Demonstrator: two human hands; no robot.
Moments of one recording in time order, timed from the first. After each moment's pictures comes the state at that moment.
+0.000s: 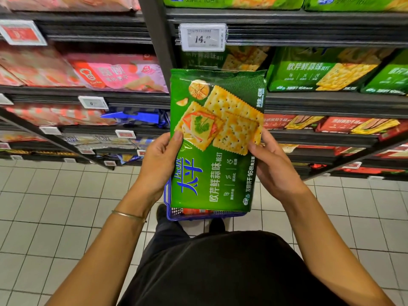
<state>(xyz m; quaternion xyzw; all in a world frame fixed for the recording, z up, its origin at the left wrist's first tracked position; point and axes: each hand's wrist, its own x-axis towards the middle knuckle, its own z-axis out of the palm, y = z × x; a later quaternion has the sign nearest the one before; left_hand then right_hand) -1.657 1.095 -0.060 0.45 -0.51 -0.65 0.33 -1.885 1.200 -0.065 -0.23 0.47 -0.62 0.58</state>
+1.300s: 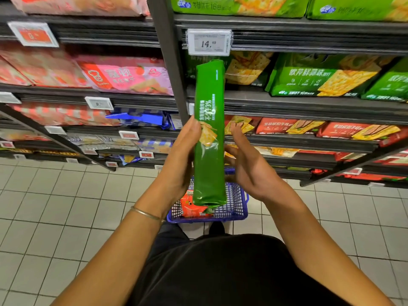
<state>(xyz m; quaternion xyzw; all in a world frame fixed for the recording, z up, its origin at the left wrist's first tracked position) -1.691 1.119 -0.019 0.37 -0.38 -0.79 0.30 -1.840 1.179 -0.041 -0.20 0.52 -0.51 0.66</state>
